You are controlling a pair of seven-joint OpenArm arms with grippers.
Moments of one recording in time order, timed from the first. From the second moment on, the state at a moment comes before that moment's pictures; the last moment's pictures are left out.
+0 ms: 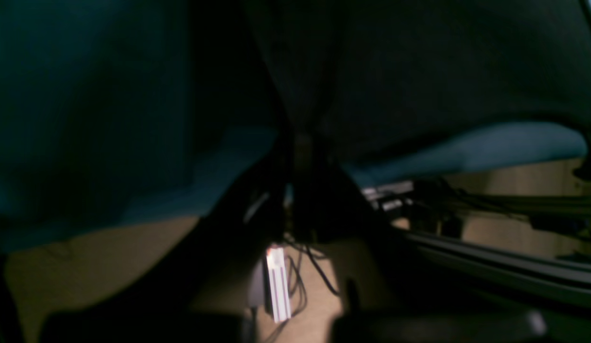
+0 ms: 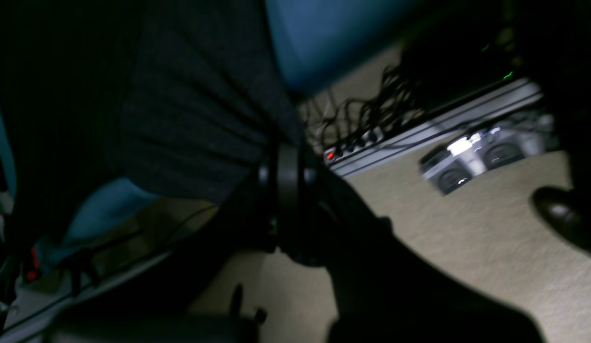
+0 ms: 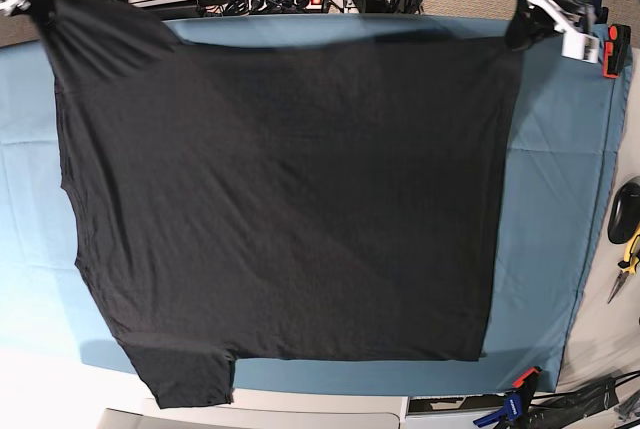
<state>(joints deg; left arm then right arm) 50.1 -17.7 -27.0 114.2 -50.0 -26.6 36.0 -39.7 39.2 56.5 62.2 82.4 40.0 -69.3</state>
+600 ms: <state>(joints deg) 54.7 -16.6 -27.7 115.0 -50.9 -27.4 36.6 -43.3 39.7 56.8 62.2 82.5 40.0 -70.4</state>
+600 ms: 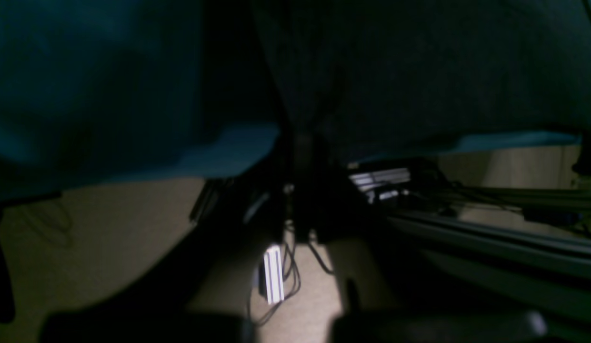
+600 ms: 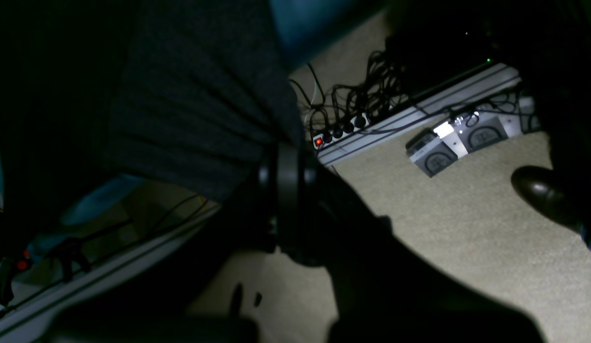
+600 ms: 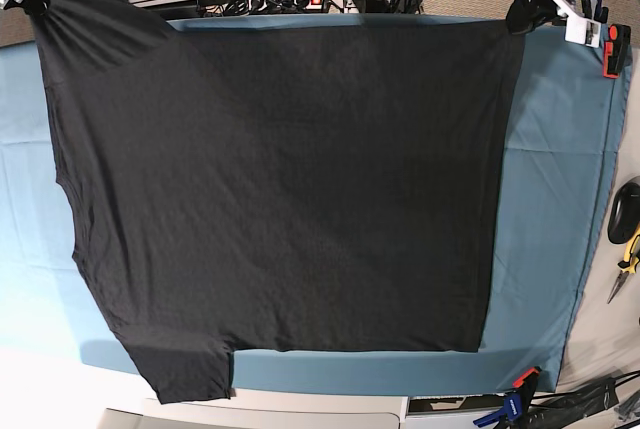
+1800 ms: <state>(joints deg) 63.8 -14.8 -27.8 116.0 -52.2 -30.0 36.8 -53.5 35.9 57.8 62.3 82.8 40.0 -70.5</state>
